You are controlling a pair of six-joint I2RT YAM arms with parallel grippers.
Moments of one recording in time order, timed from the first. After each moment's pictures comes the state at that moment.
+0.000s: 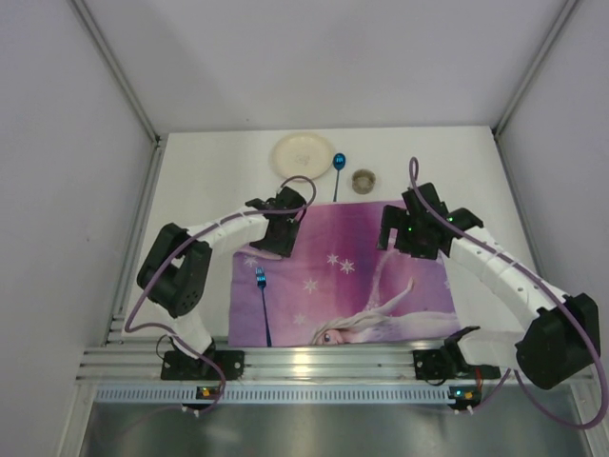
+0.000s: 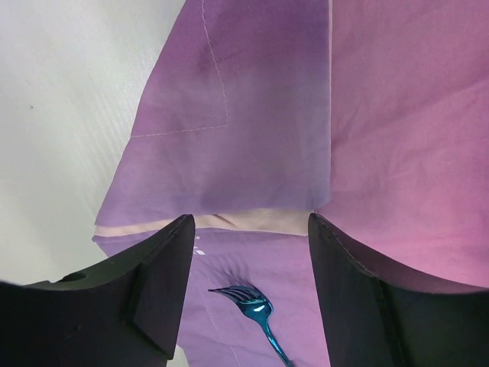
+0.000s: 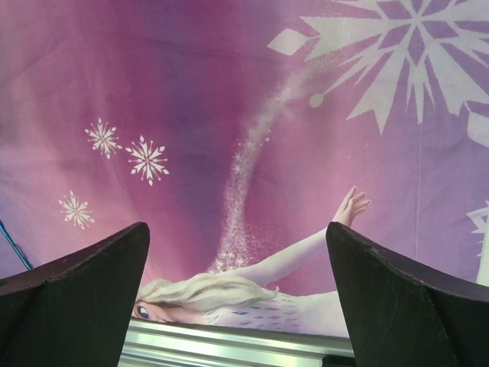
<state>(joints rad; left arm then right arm) -0.60 1.75 1.16 -0.66 -0.29 -0.29 0.45 1.24 0.98 -0.77 0.06 0.60</state>
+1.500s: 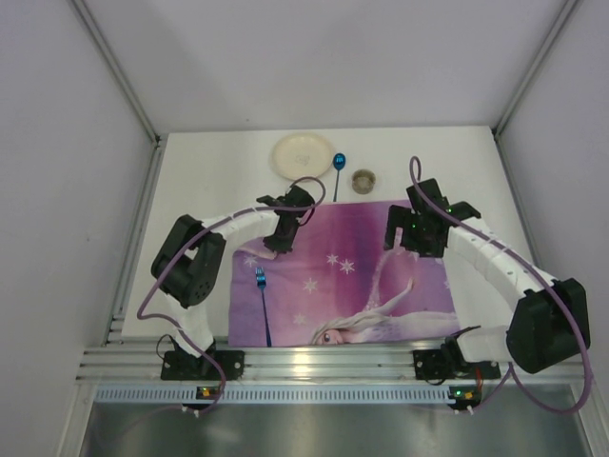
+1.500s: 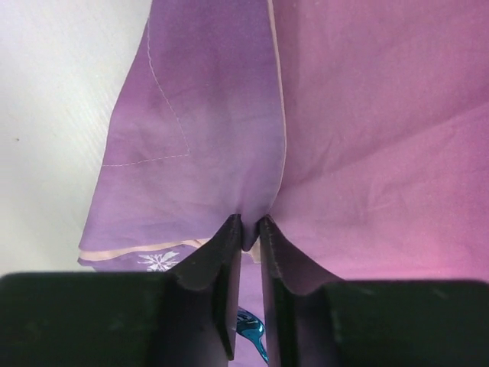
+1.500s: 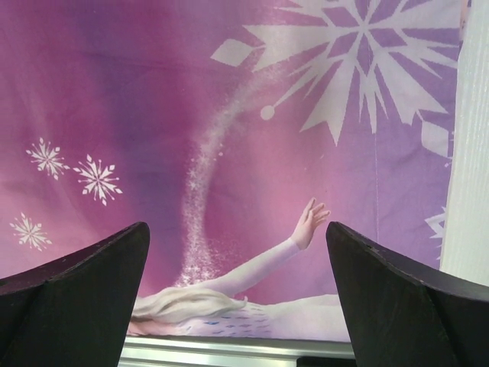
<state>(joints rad) -0.62 1.86 1.23 -0.67 -0.31 -0.26 0.36 1.32 0.98 -0.78 0.06 0.52</state>
